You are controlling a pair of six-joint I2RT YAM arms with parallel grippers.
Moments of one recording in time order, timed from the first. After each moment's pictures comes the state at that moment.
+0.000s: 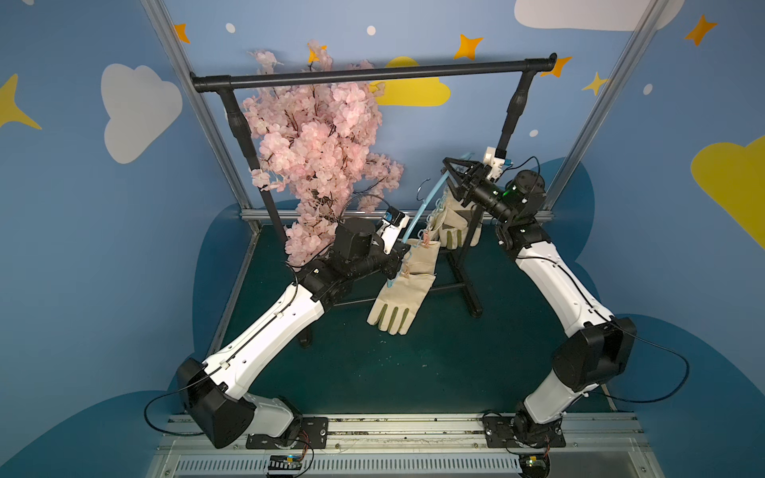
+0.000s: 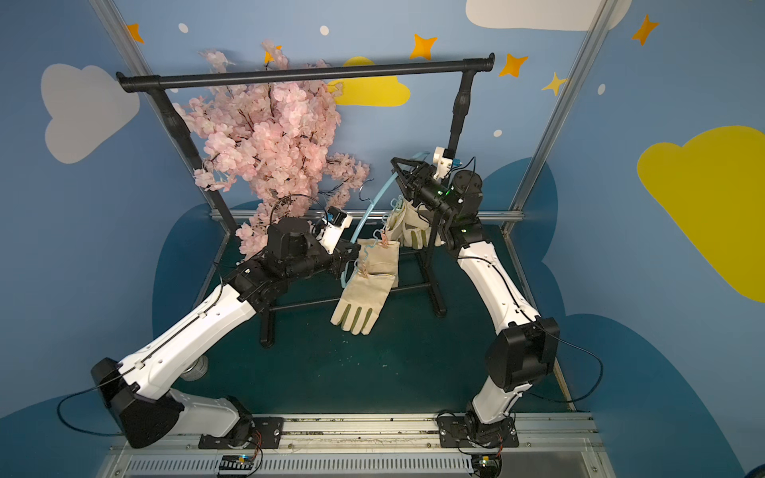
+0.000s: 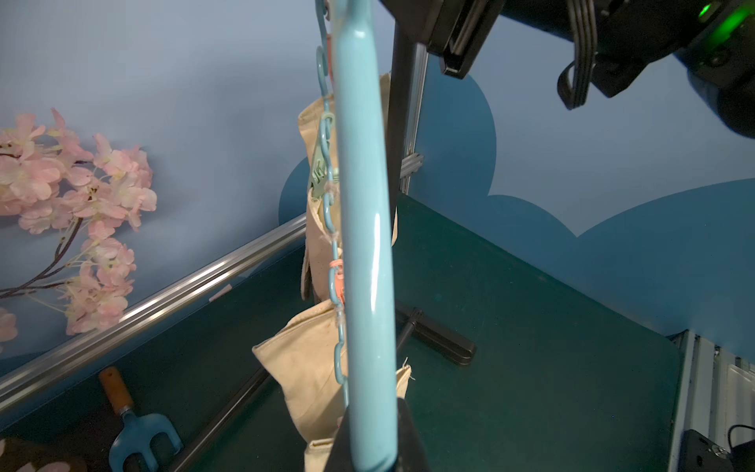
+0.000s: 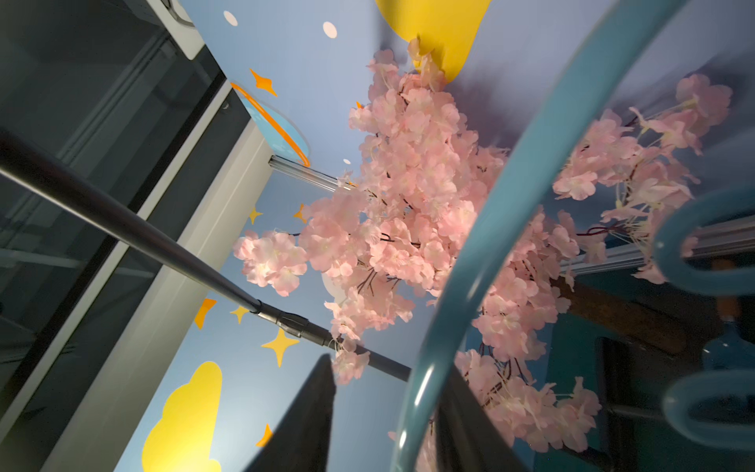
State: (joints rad) left arm -0.66 1.40 1.50 -0.45 0.12 -0.01; right arm 0.33 1.68 1.69 0.28 -0.58 1.38
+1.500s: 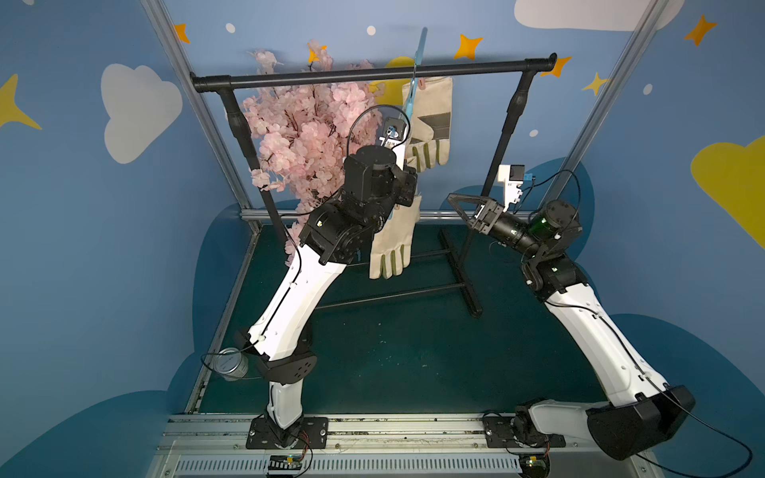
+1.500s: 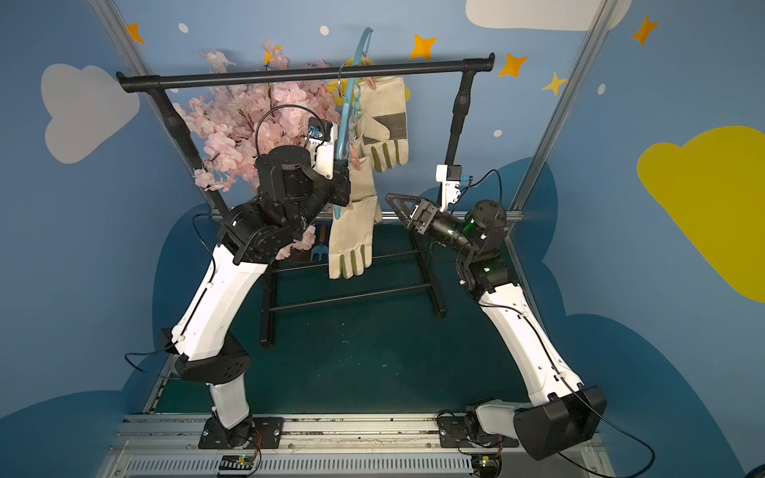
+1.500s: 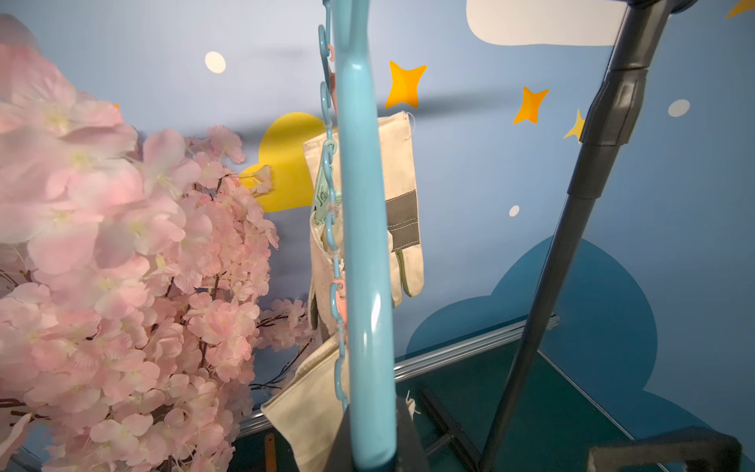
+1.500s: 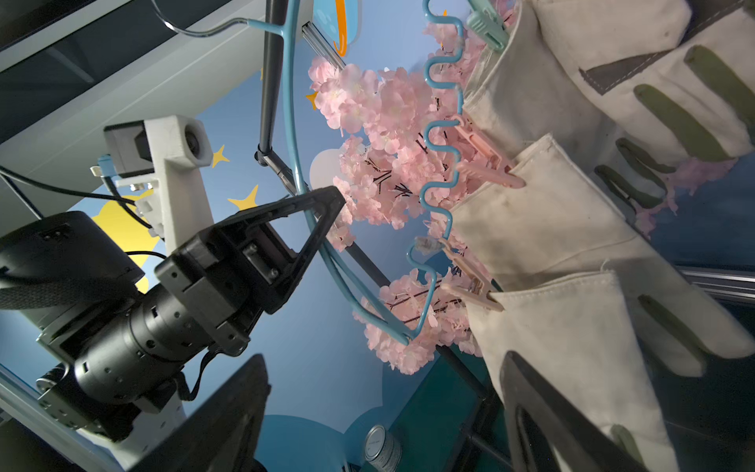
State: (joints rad) left arm -0.74 1.90 2.65 -0.82 -0.47 -0.01; right arm 0.37 1.30 1.38 0.16 -0.68 0.87
